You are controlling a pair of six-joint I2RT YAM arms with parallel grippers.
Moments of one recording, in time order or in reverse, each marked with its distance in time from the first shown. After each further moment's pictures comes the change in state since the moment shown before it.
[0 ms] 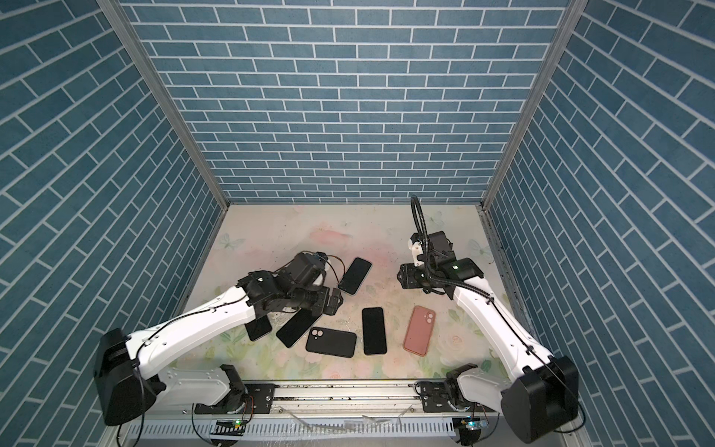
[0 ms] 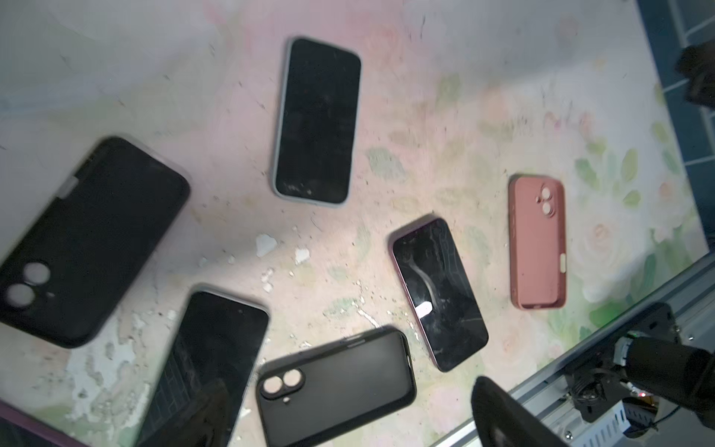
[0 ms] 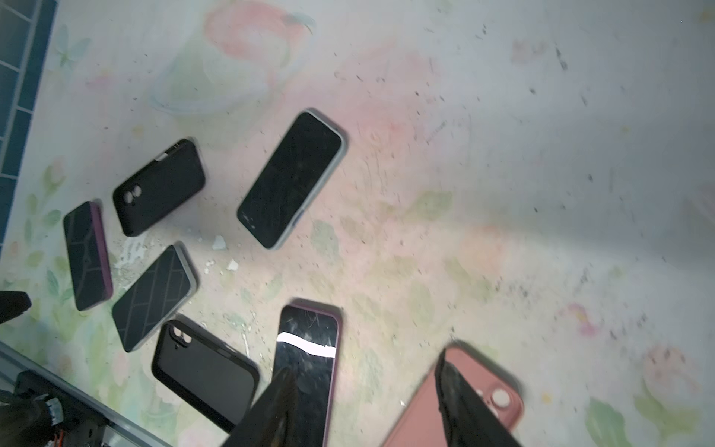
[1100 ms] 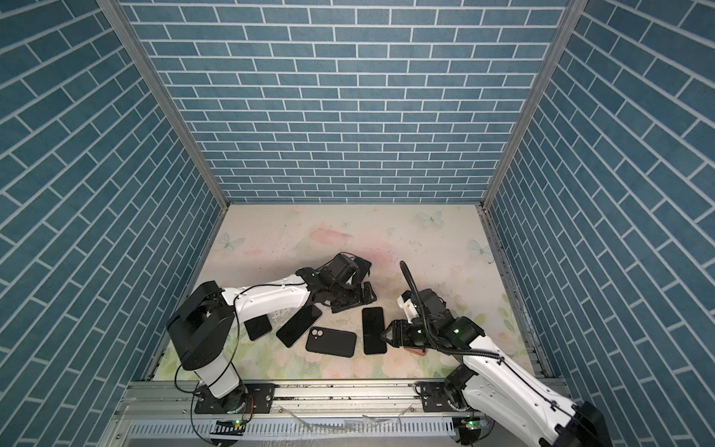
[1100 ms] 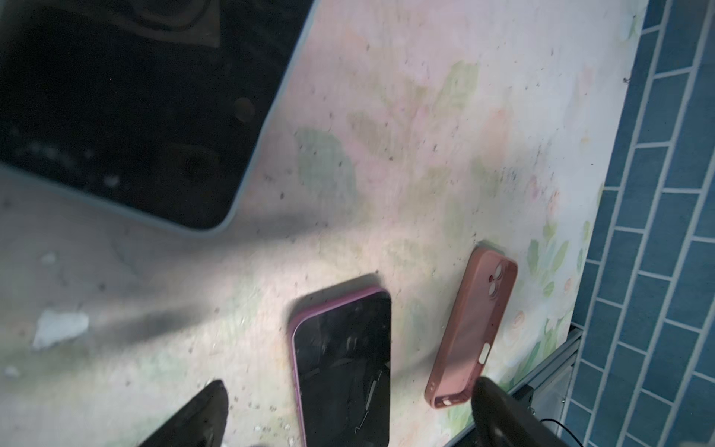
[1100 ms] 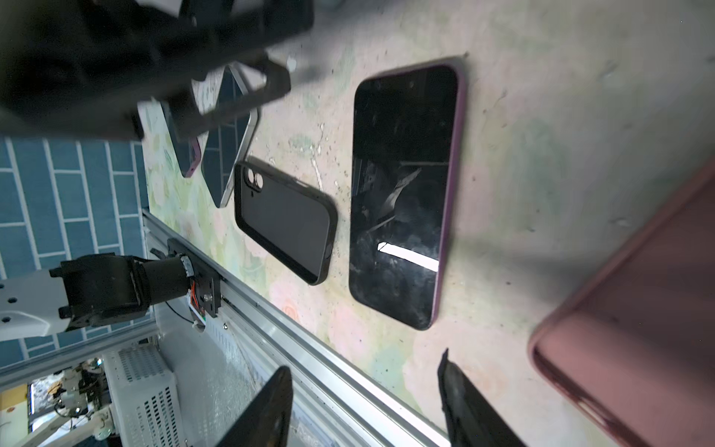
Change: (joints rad) left arm 0.064 0.425 0.066 0.414 0.287 -0.354; right arm 0.321 -0.288 -0.516 0.217 -0.279 0.449
